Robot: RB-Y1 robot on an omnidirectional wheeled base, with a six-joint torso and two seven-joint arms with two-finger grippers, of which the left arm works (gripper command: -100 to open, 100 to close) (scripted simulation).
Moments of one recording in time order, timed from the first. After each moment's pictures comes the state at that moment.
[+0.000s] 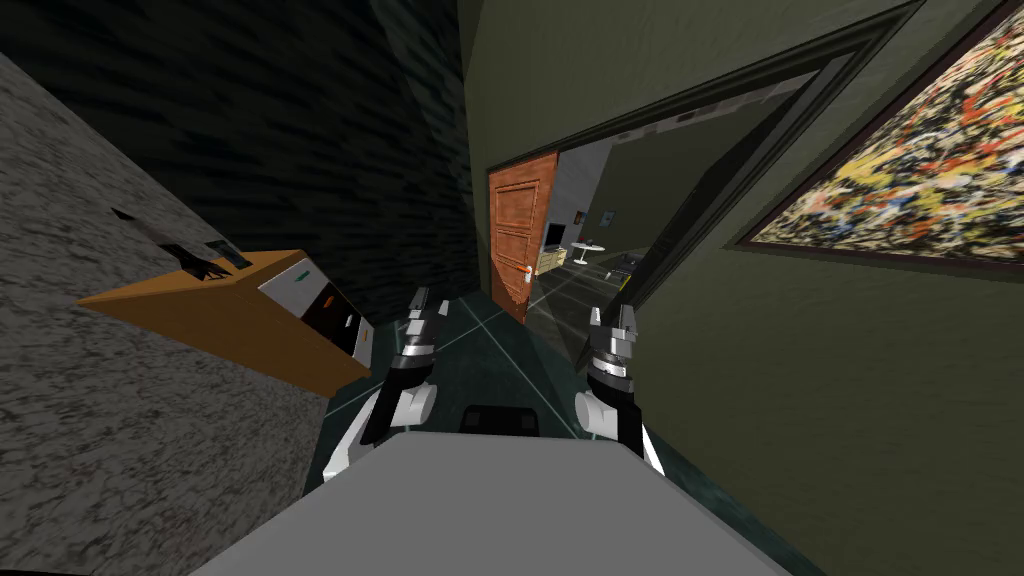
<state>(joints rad) 0.47 0.03 -0.06 -2.20 -0.06 -0.43 0.12</state>
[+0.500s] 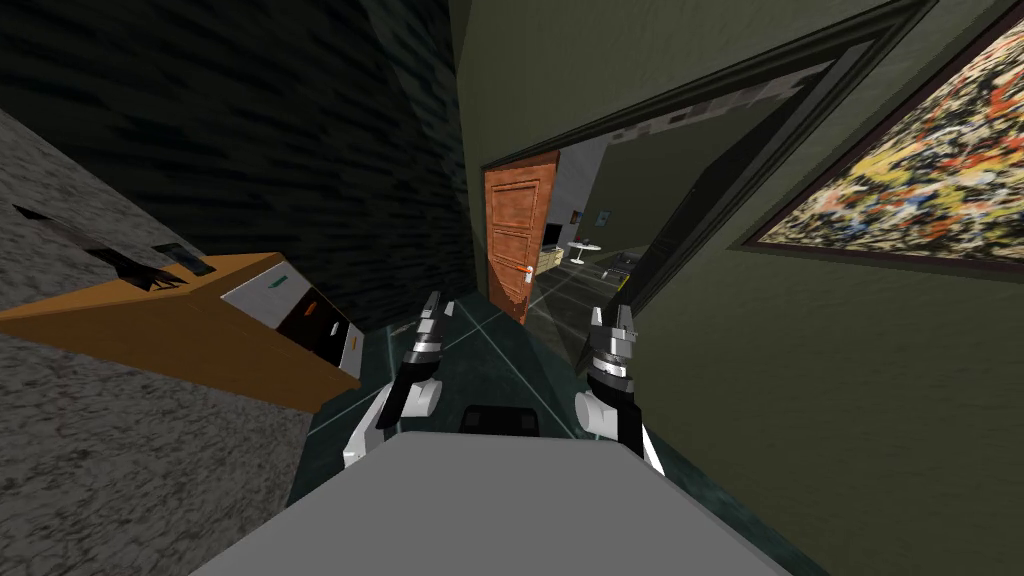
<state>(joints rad) 0.41 0.05 -0.07 -2.10 -0.06 -0.43 0.13</state>
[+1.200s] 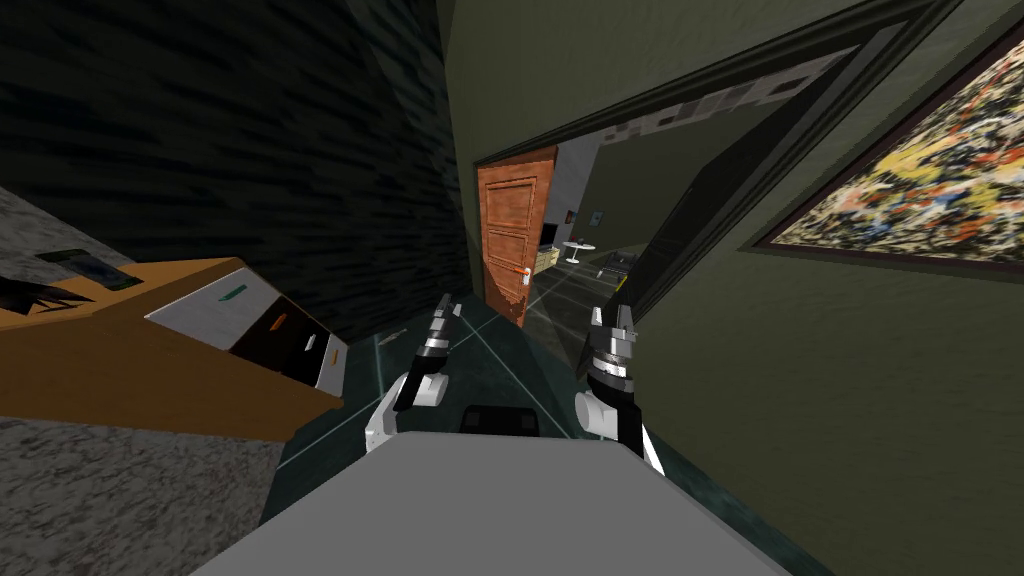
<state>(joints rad) 0.32 0.08 -0.07 -1.96 -0.05 -0.43 0.13</state>
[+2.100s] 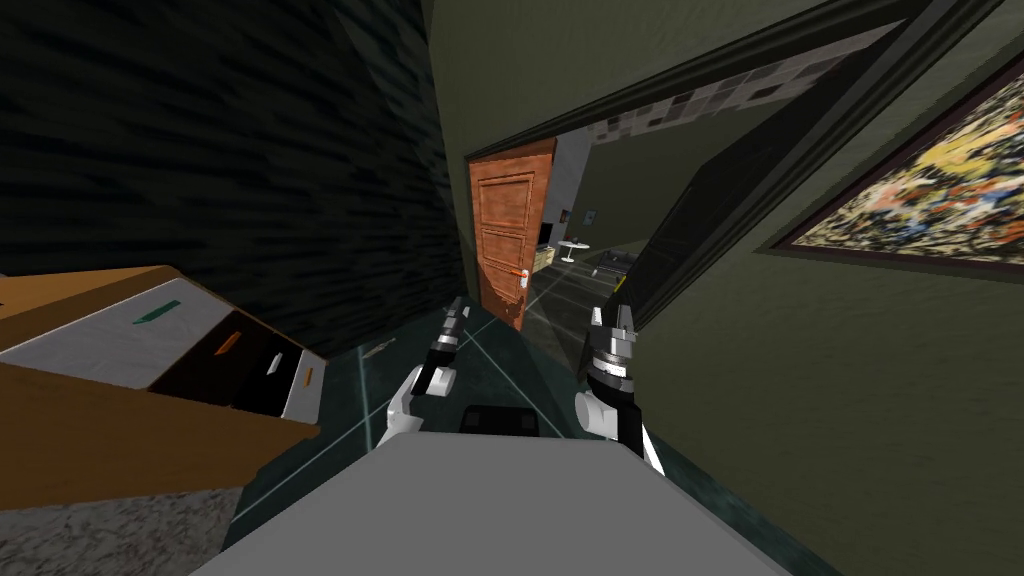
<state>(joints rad) 0.21 0.09 -0.09 -1.78 -0.05 -0.44 0.13</state>
